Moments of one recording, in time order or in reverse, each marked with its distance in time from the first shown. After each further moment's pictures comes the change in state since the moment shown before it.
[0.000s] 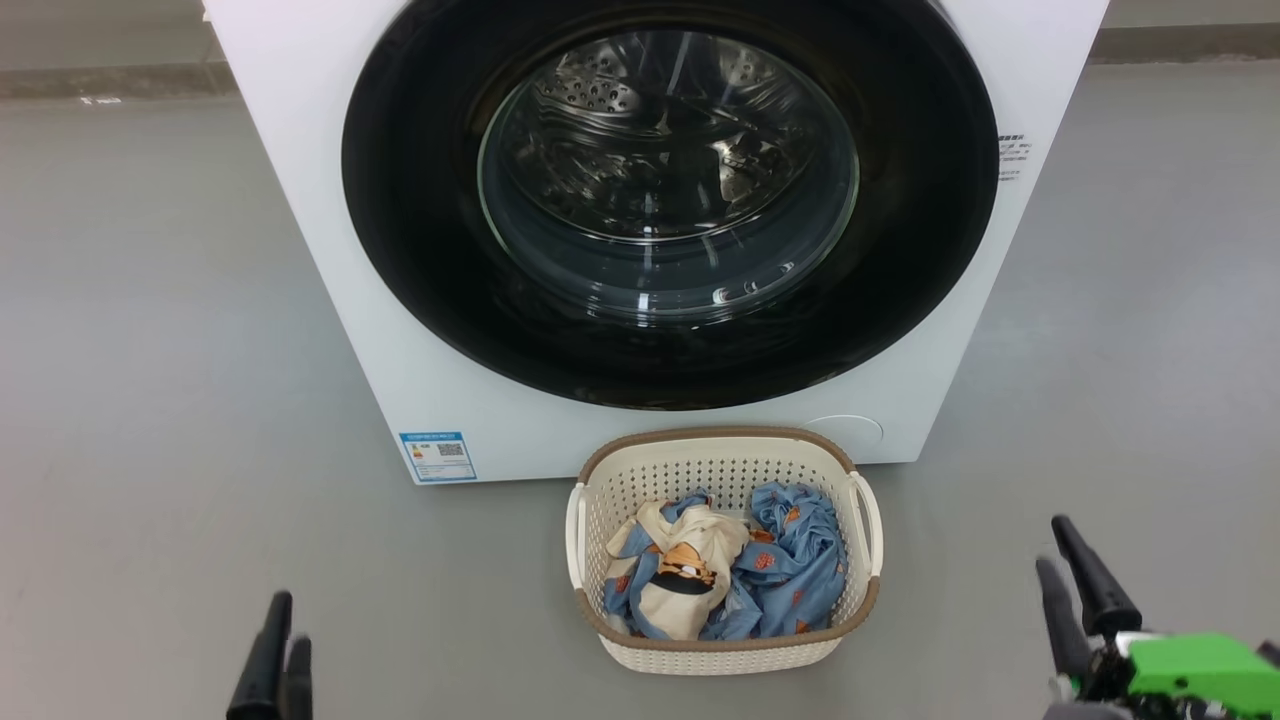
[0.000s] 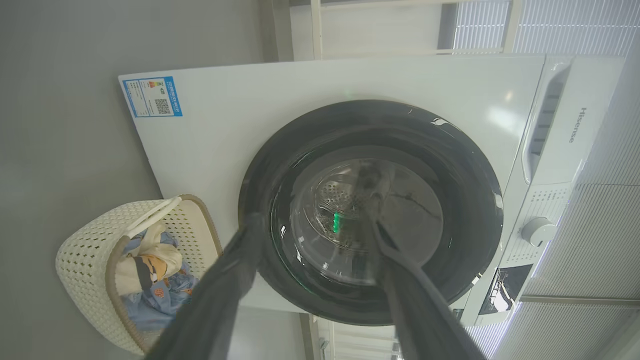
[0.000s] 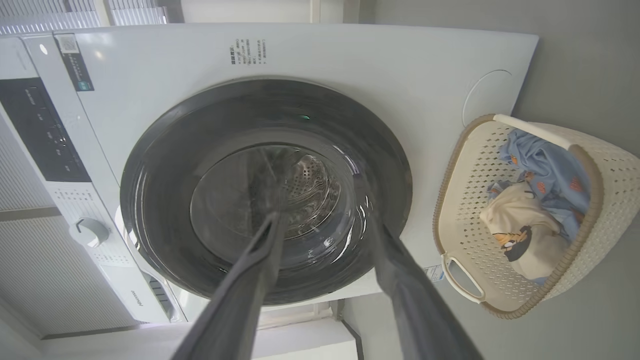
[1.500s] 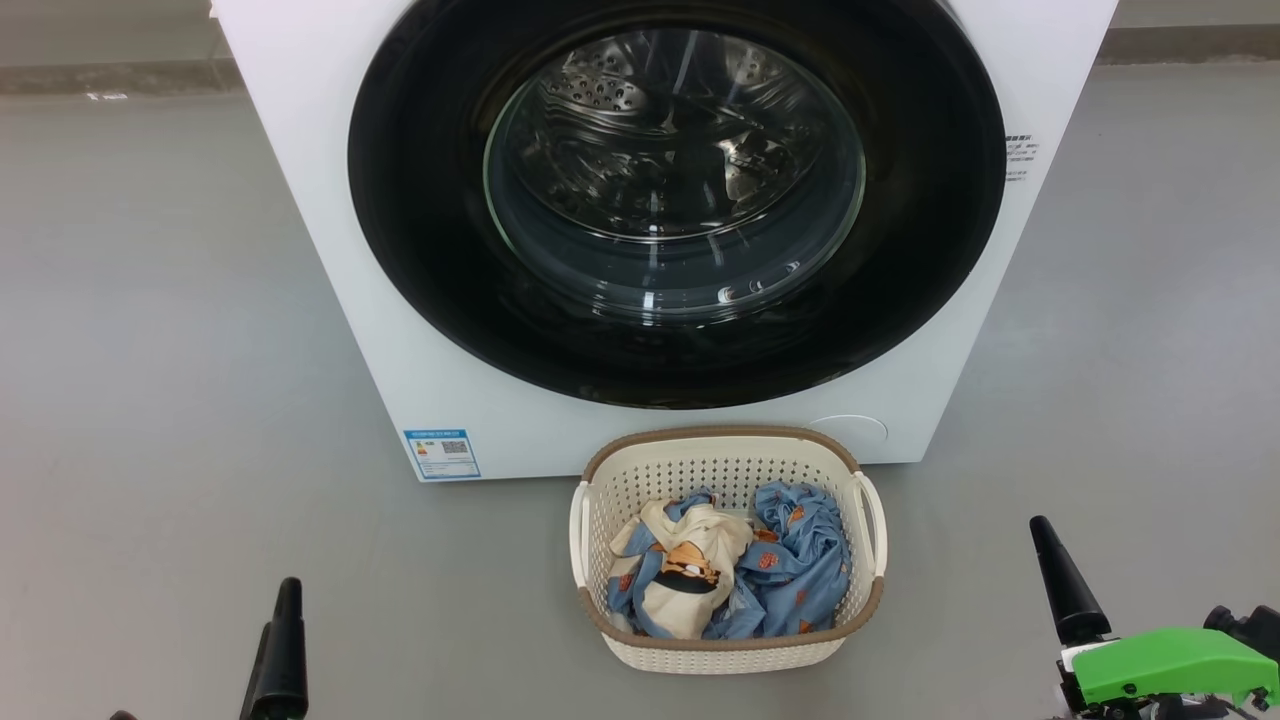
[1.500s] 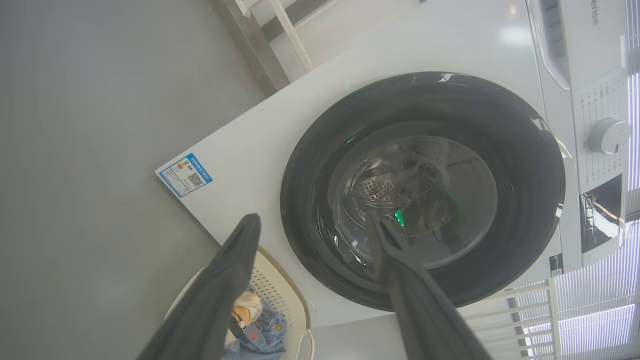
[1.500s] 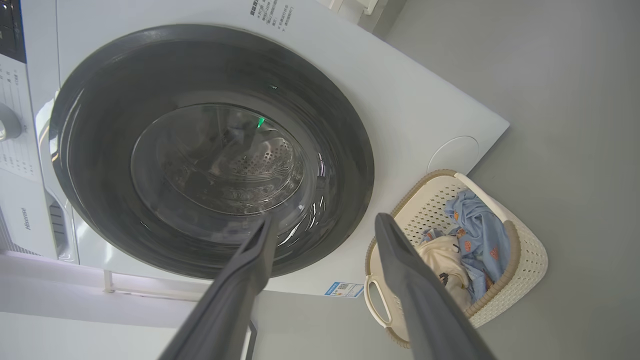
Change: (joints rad) left arm 0.020 0.014 -0.035 -0.050 0.416 0.000 -0.116; right arm 0.020 -0.045 0.097 -0.017 -0.341 -0.002 -0.119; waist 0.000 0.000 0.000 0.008
